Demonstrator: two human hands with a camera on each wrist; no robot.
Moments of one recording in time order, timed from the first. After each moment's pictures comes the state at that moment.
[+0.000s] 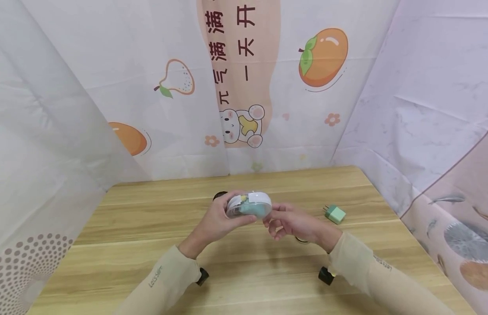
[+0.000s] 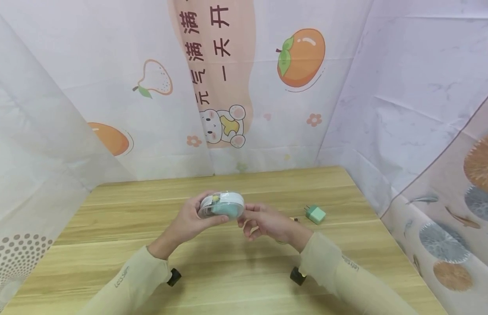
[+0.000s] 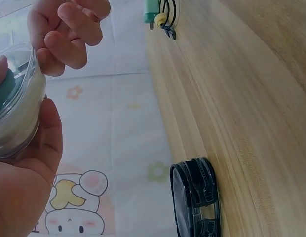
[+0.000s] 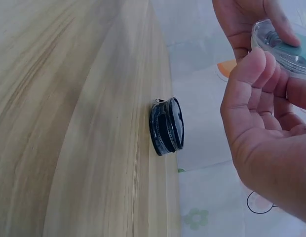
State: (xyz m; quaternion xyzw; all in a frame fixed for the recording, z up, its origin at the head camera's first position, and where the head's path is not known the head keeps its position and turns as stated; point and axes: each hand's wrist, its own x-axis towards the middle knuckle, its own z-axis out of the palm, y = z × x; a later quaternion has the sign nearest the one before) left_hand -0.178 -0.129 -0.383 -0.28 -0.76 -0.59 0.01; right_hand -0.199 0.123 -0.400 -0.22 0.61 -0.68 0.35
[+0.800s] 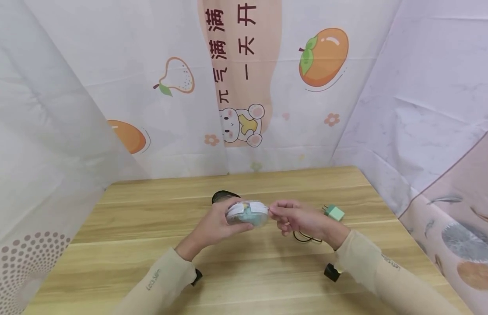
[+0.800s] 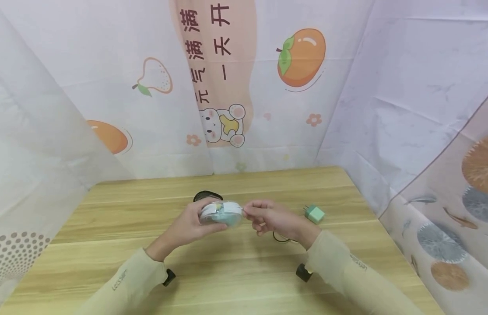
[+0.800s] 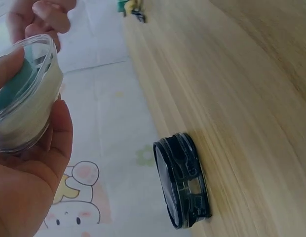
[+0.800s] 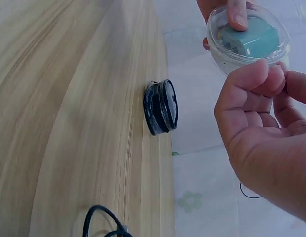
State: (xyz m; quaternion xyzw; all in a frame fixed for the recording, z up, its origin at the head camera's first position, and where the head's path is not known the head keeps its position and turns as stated) left_hand -0.181 -0.139 -0.400 -0.32 -0.80 -0.51 0.03; right_hand -0.199 0.139 -0.390 -0.19 0.63 -0.67 0.35
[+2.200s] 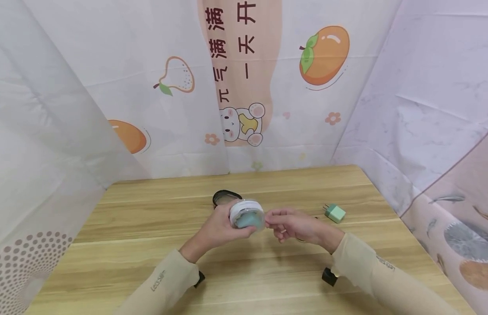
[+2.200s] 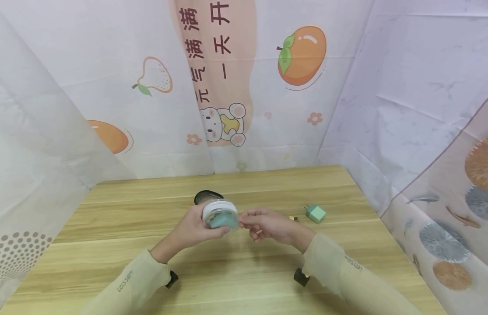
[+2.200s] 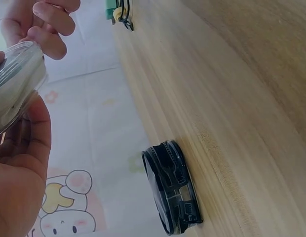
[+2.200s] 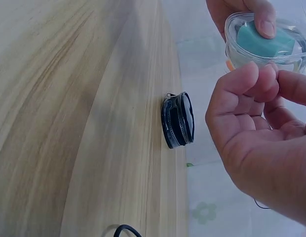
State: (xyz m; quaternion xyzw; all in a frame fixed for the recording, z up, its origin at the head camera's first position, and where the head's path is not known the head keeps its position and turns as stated) left_hand -0.178 -0.131 -0.408 -0.34 -0.79 -0.51 0.05; right_hand -0.196 0.129 -0.407 -0.19 0.65 -0.64 0.38
